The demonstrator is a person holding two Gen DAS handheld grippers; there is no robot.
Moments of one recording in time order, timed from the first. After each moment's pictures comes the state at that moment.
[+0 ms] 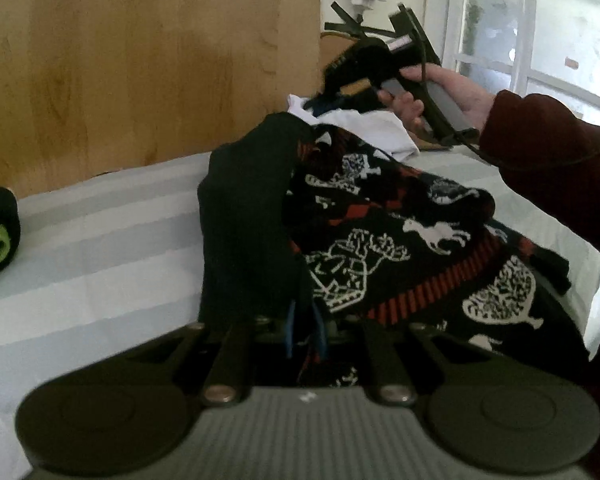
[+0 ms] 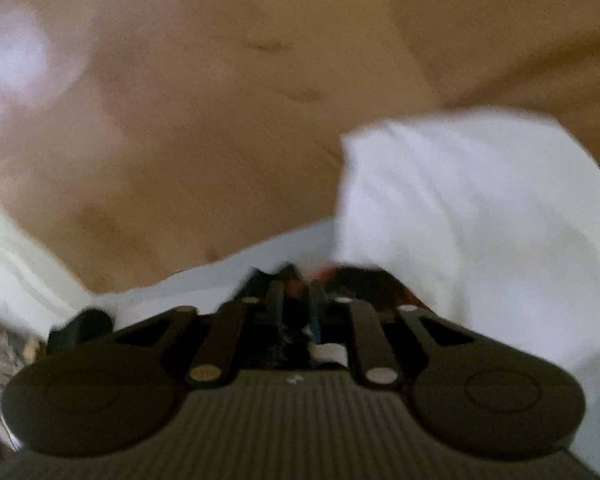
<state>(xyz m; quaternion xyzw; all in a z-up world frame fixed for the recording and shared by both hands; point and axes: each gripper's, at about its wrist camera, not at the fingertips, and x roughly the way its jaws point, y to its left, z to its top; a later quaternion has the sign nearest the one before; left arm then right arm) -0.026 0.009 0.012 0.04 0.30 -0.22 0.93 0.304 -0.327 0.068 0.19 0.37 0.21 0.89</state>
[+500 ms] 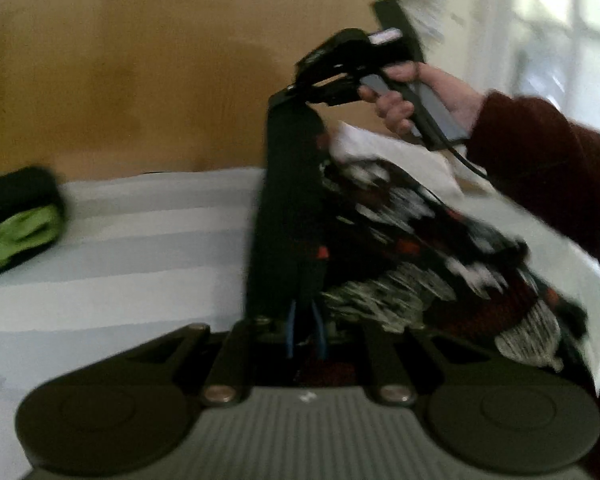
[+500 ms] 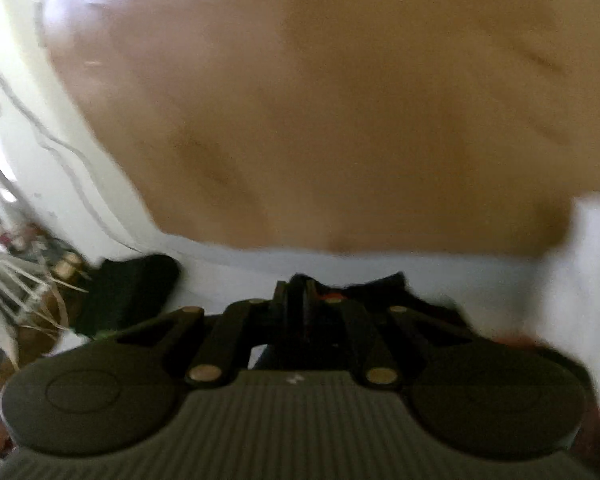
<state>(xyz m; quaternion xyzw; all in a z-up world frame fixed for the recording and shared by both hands) -0.021 0.060 0.021 -0.04 0.28 -0.15 0.95 0.336 -0.172 0.098 0.07 0.36 0.36 0.86</state>
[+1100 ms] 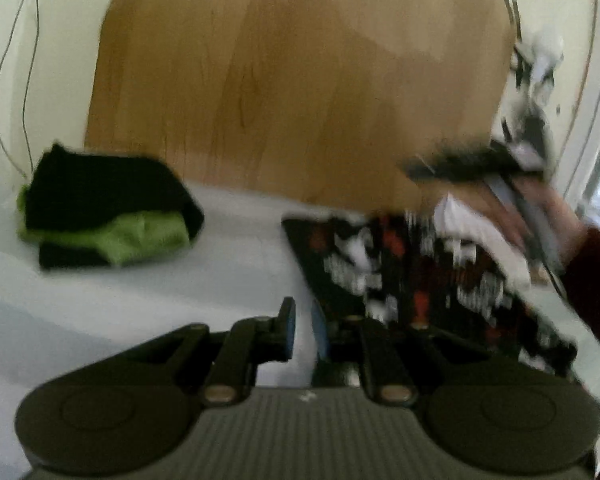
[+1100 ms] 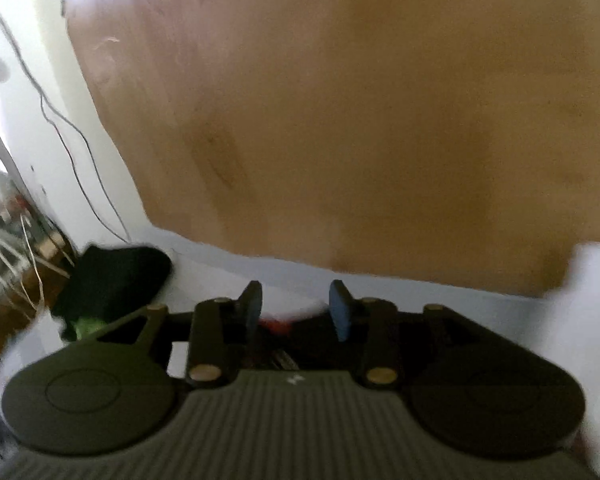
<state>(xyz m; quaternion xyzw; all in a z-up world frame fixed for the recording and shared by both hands) 0.000 0.153 0.055 -0.14 0.26 -0.06 0.95 0.273 -0.229 0.096 0.00 0.32 0.32 0.89</state>
